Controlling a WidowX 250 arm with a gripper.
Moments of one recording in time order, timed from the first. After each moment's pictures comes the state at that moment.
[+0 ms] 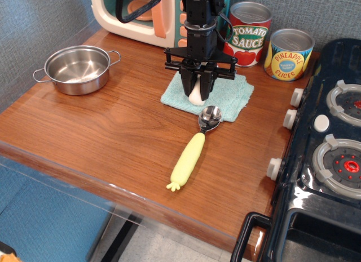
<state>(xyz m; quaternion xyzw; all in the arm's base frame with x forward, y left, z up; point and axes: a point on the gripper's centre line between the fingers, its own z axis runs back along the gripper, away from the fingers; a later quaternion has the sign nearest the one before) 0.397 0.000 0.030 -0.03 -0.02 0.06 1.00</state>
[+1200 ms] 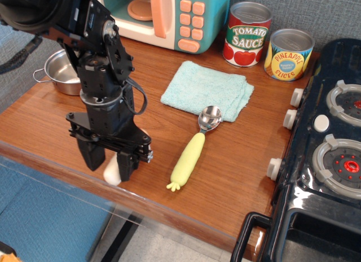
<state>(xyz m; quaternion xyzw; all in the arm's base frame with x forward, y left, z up) 0.225 0.034 0.030 0.00 -0.01 0.02 1.00</state>
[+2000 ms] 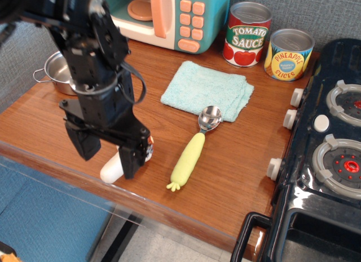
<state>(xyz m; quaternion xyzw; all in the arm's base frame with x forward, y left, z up) 0.212 0.021 0.067 -0.01 -0.05 -0.02 1.00</state>
